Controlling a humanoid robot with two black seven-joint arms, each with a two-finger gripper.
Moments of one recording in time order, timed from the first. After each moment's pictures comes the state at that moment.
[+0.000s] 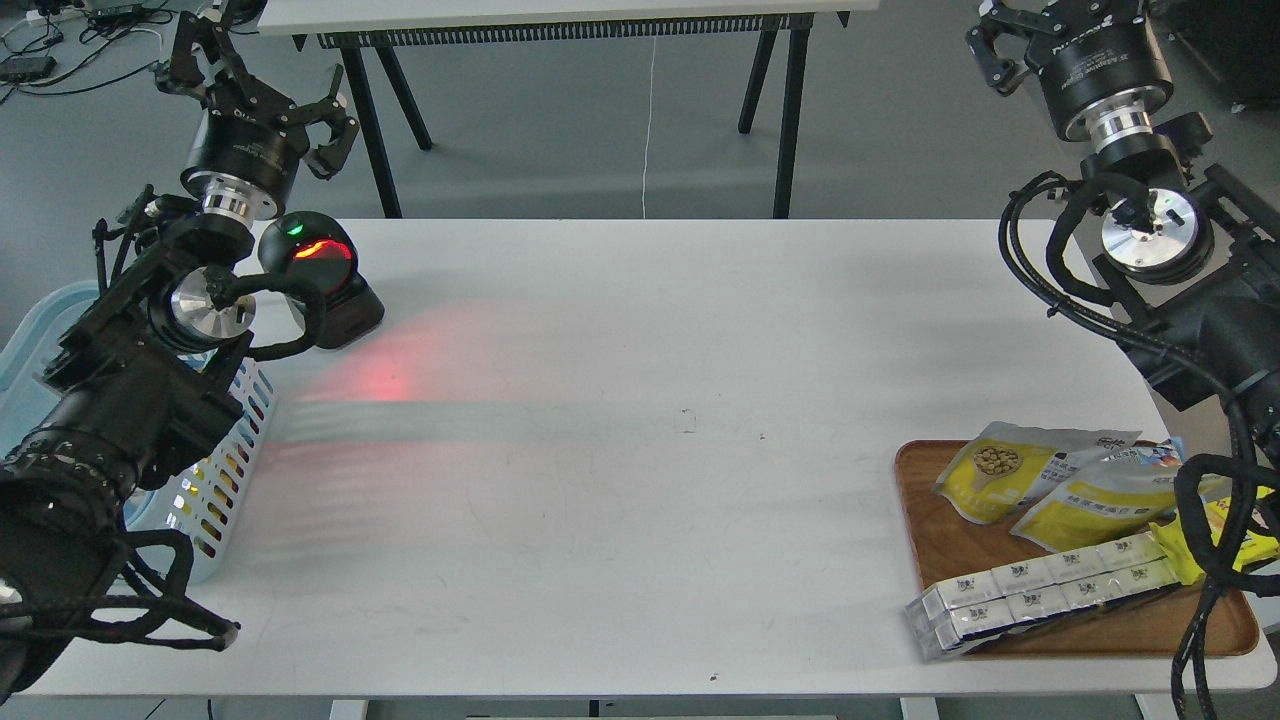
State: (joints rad) left arm -0.88 0.22 -1.02 -0.43 0.17 -0.46 -0.37; right arm 1.04 -0.29 0.79 0.46 0.14 0.49 0.34
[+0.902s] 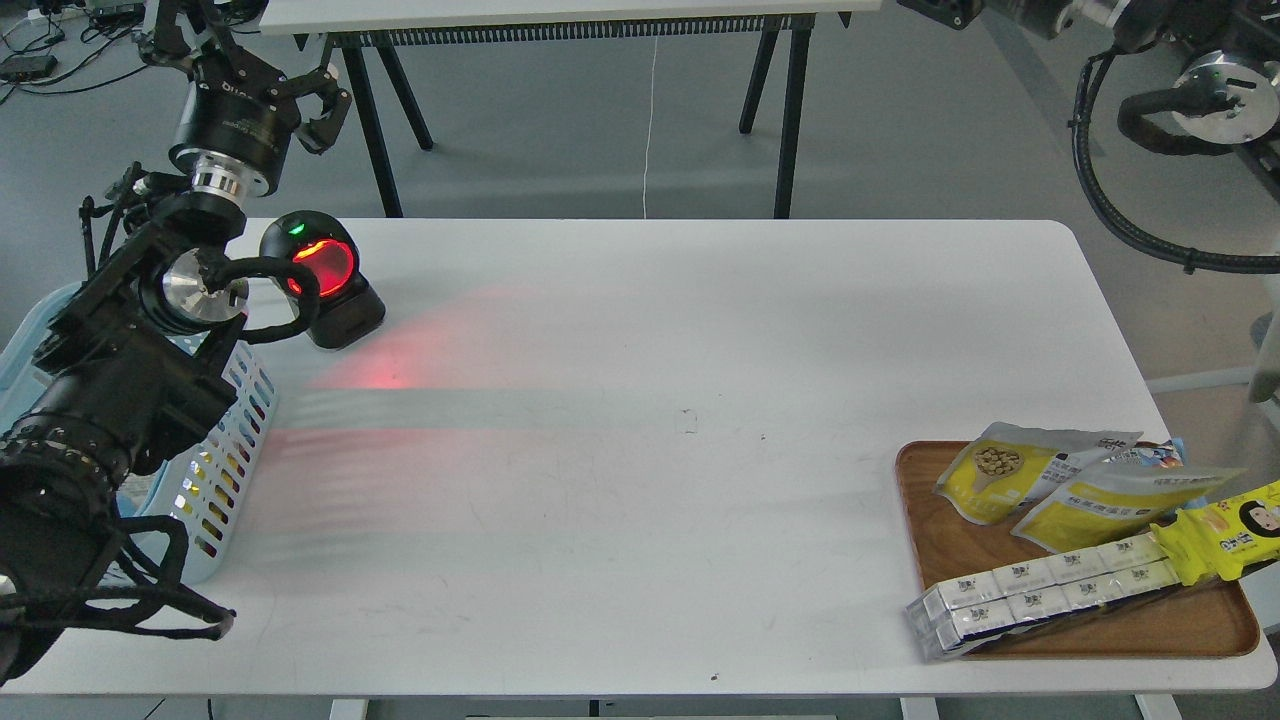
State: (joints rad) left arm -0.91 0.23 -1.02 -0.43 0.18 -0.48 -0.37; right arm 1.40 -0.56 0.19 0.84 -0.48 0.49 0.37
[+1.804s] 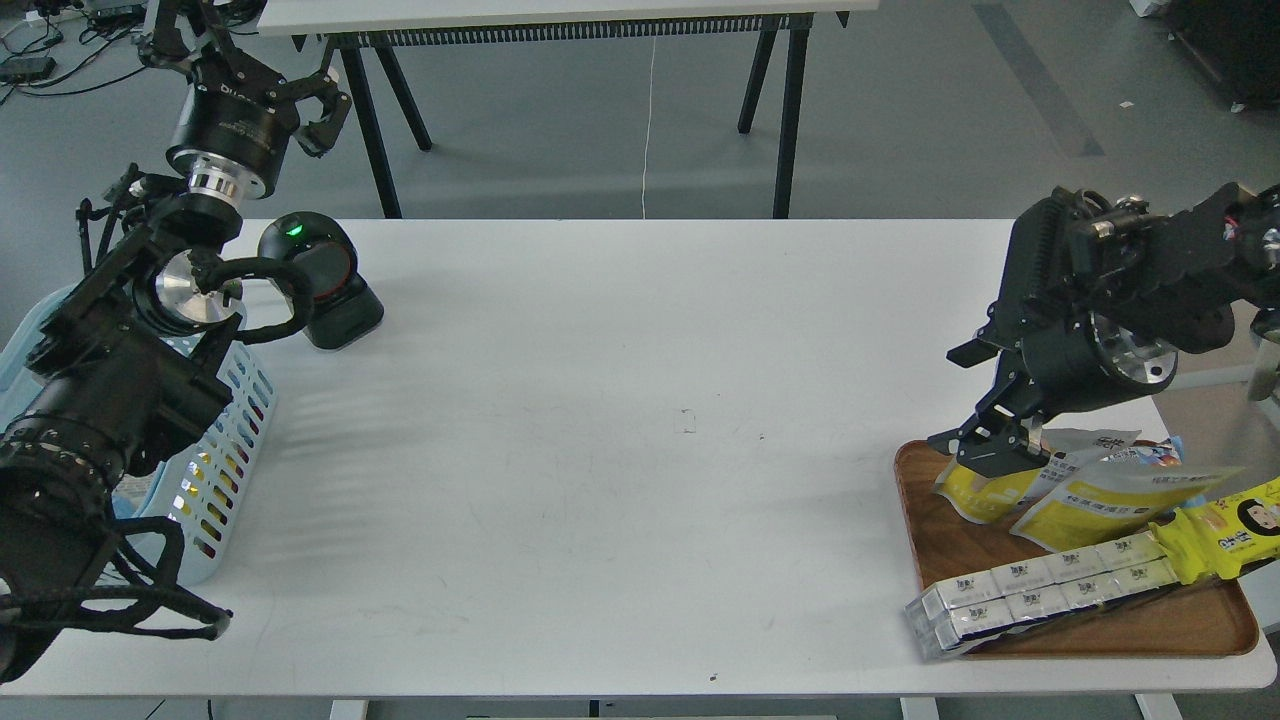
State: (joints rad) left arm -0.90 0.23 -1.03 -0.44 0.17 -0.49 -0.36; right arm 1.81 -0.88 -0.65 1.64 -1.90 0.40 0.42
